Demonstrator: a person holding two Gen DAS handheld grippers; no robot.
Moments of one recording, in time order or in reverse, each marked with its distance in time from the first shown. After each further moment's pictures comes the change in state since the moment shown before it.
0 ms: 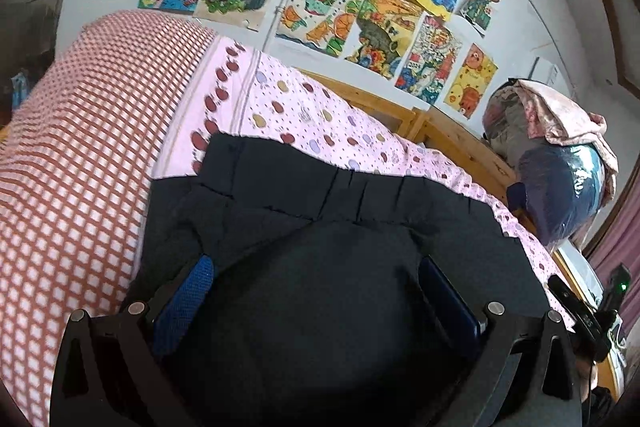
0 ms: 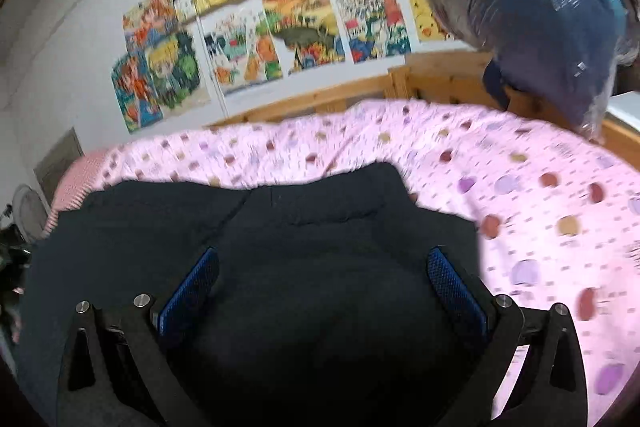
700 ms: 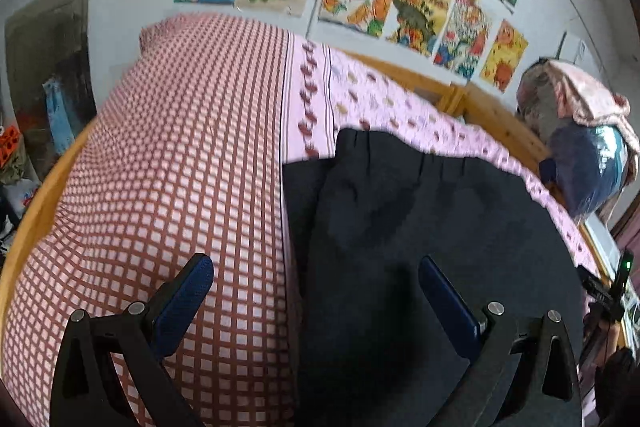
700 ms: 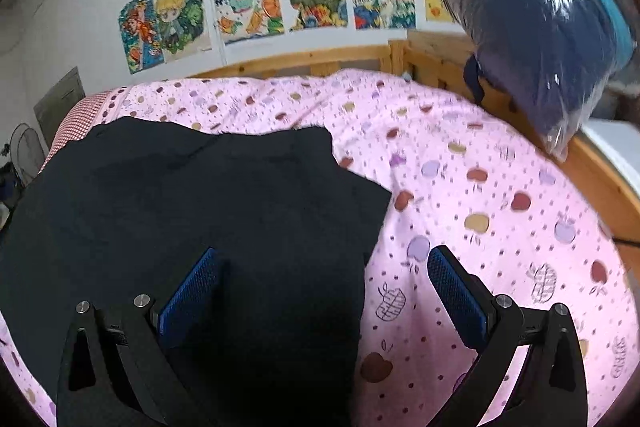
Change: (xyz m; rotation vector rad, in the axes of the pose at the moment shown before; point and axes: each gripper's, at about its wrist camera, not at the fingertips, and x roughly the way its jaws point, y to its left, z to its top) left arm -0.053 0.061 0.009 0.047 0.142 0.137; right arm -0.030 -0.053 0.012 -0.145 0.212 -0.041
